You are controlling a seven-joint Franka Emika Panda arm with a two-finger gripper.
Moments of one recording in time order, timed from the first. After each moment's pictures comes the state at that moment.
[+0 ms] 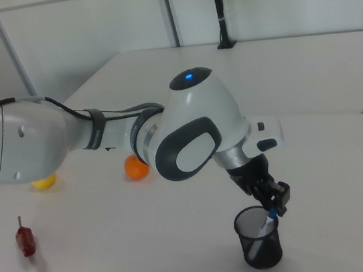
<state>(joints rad) -0.29 0.28 -0.26 -1.84 -0.06 2.40 -0.15</state>
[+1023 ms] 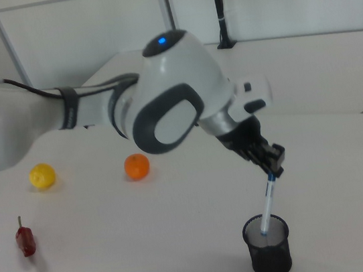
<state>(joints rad) -0.29 0.17 -0.26 -1.81 -0.06 2.40 -0.15</state>
